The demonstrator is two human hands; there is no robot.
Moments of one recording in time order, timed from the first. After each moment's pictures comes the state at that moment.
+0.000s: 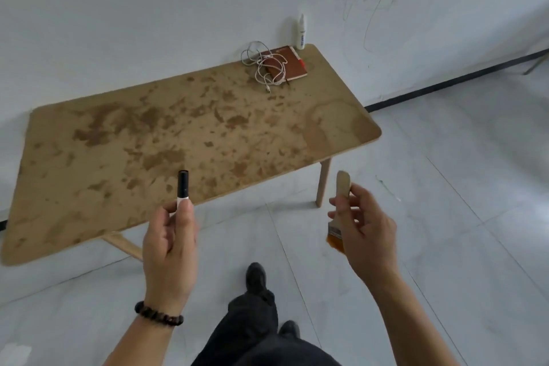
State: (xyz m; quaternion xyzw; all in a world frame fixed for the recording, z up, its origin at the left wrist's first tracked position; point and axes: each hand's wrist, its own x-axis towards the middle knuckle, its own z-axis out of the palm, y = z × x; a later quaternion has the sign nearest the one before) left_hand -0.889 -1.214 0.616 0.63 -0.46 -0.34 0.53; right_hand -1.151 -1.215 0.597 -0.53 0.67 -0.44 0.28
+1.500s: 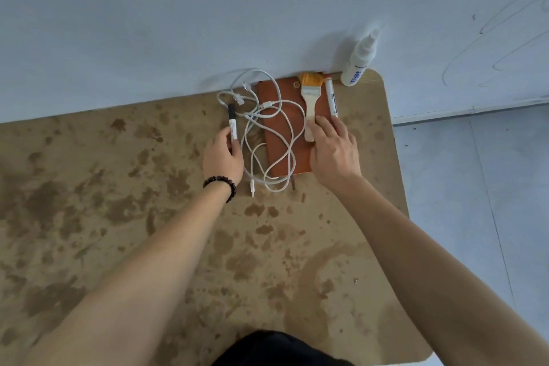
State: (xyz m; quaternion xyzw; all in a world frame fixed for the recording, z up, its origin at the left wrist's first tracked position) left_hand -1.004 -1.925 0.352 0.85 -0.42 -0.28 0.17; right_hand -1.223 -1.962 0.370 -0.76 0.62 0.00 0.22
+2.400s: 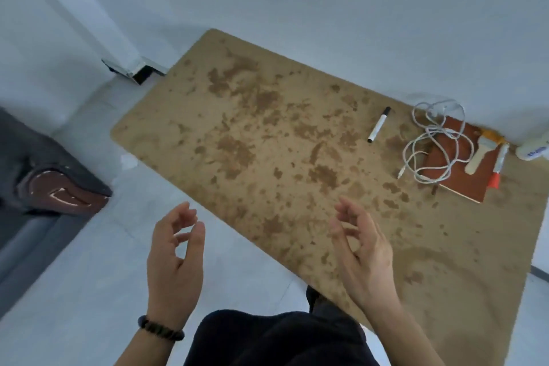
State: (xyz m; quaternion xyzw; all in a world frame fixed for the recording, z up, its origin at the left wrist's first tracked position) left_hand -0.987 -1.413 0.589 0.86 -0.14 -0.04 0.48; right_hand -1.141 -1.610 0.543 -0.76 0.37 -0.22 0.49
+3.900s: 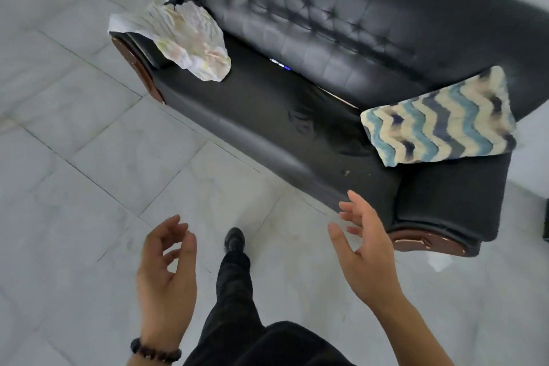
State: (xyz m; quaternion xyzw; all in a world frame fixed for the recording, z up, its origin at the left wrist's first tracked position) left_hand -0.705 -0.402 0.556 0.61 0.55 0.34 0.46; right_hand -0.483 -0.553 0.540 -0.83 -0.31 0.17 0.43
